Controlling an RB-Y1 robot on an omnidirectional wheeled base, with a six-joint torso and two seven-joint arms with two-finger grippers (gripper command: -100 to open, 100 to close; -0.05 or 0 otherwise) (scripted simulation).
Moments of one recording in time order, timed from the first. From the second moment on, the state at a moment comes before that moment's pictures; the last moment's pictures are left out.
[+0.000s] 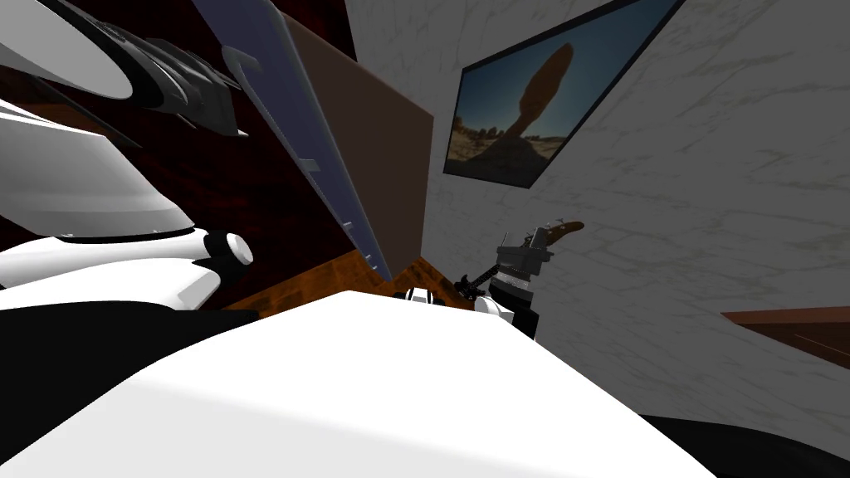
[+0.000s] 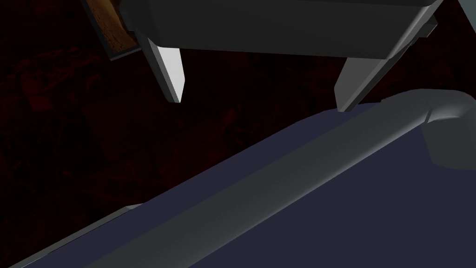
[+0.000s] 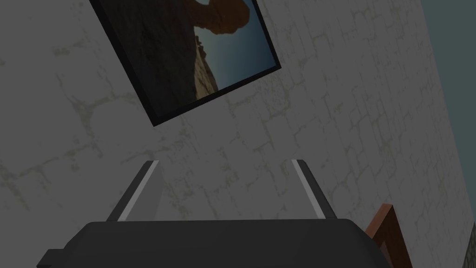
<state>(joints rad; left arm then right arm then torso) -0.56 1.15 0.64 -1.88 0.52 1.41 -0.29 0.55 0.04 0.02 -2.38 -0.12 -0.44 -0.02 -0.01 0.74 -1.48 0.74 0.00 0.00</state>
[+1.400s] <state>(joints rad) -0.72 1.33 0.74 -1.76 0.59 1.74 -0.31 0.55 0.04 0.02 -2.38 -0.12 -0.44 -0.02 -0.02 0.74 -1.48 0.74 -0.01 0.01</state>
